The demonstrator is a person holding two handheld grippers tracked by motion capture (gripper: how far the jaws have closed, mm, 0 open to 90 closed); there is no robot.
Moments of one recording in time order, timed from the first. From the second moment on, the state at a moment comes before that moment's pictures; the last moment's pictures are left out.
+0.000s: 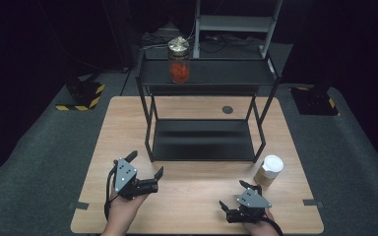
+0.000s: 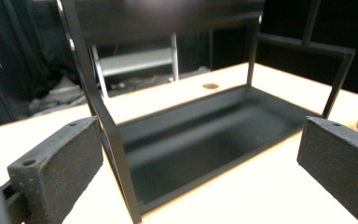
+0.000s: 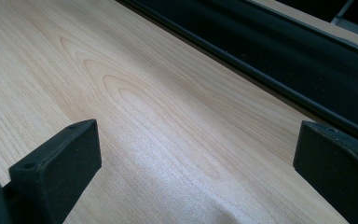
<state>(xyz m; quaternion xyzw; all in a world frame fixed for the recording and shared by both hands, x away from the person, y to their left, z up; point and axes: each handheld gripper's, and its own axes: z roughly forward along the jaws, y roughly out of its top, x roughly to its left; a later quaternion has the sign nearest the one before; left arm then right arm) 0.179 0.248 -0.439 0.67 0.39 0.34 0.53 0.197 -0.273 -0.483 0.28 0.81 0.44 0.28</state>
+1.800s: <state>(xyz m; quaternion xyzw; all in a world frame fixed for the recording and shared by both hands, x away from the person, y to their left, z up) 0.168 0.215 -0.487 0.78 0.37 0.32 0.40 0.186 -0.285 -0.480 0.26 0.78 0.48 0.29</state>
